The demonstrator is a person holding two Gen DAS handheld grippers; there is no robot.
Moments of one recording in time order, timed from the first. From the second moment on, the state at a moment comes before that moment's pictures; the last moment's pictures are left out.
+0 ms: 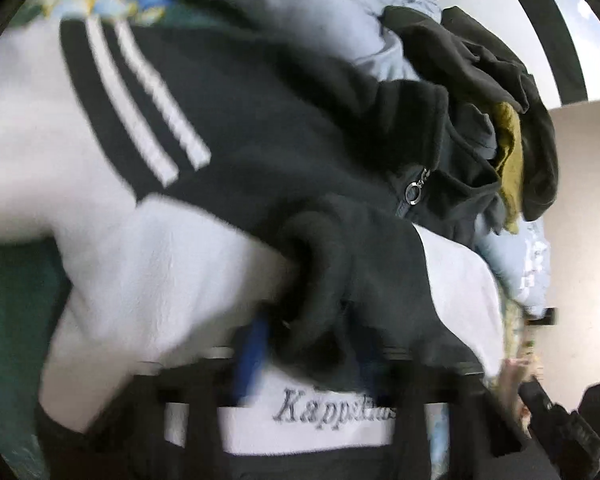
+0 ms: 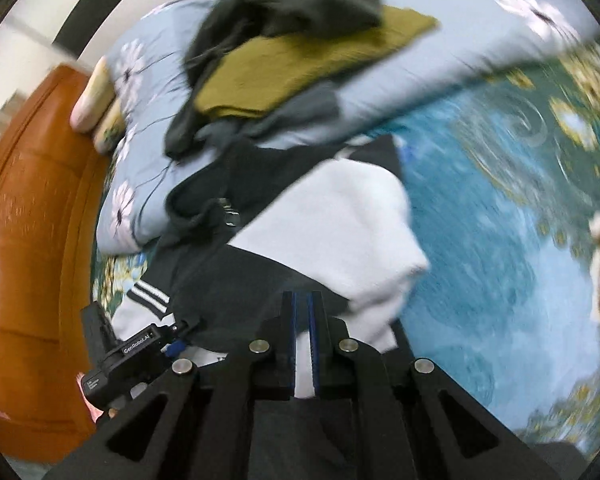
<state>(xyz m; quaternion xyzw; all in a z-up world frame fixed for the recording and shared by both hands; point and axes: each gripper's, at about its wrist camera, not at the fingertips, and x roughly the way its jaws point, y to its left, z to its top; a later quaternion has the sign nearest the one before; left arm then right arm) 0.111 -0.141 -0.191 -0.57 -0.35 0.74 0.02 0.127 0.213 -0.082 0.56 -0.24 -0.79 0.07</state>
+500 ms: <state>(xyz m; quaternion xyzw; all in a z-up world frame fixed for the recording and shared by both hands) 0.101 -0.205 -0.188 -0.57 -0.31 0.76 -0.04 0.133 0.245 -0.160 0.66 -0.24 -0.71 0.00</state>
